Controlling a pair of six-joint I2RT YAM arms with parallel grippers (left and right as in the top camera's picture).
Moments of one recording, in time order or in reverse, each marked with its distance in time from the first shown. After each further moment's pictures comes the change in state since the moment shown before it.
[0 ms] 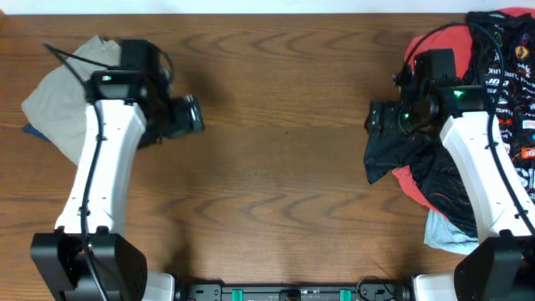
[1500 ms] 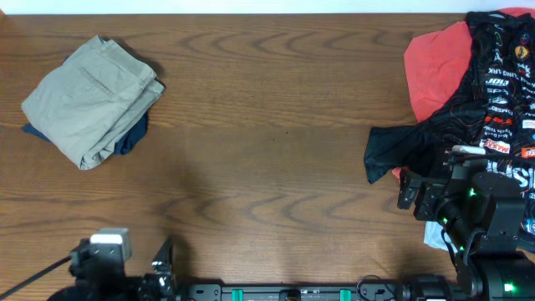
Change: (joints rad) left arm -0.134 -1.331 -0.394 -0.124 -0.093 0.100; right arm -0.045 -0.958 -0.486 0.104 0.129 -0.018
